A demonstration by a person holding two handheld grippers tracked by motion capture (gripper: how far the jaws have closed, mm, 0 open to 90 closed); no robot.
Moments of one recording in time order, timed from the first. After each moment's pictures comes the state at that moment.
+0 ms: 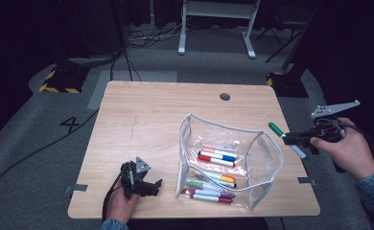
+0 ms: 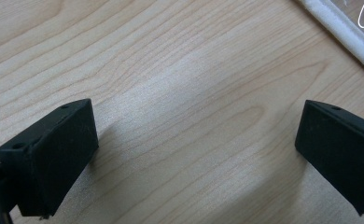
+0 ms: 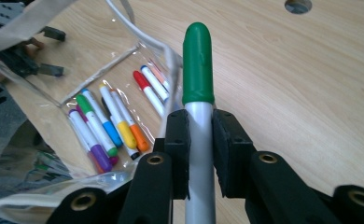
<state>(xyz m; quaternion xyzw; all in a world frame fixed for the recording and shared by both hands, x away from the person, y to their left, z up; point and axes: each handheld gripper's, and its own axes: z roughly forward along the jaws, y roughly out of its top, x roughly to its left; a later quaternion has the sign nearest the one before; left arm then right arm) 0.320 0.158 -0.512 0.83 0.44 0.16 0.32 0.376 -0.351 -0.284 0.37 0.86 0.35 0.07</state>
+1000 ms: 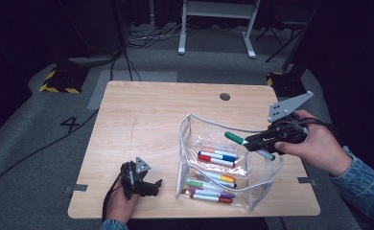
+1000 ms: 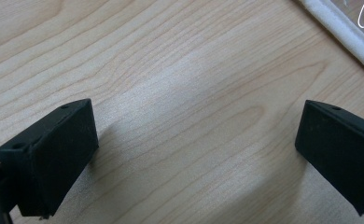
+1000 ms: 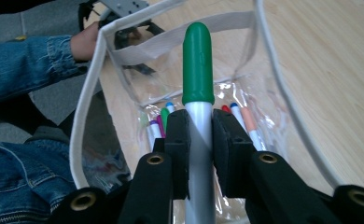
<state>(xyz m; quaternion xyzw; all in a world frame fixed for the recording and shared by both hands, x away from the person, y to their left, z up) 0.320 0.158 -0.512 0.83 0.44 0.16 0.32 0.356 -0.232 -0.250 0.17 0.92 0.34 0.02</state>
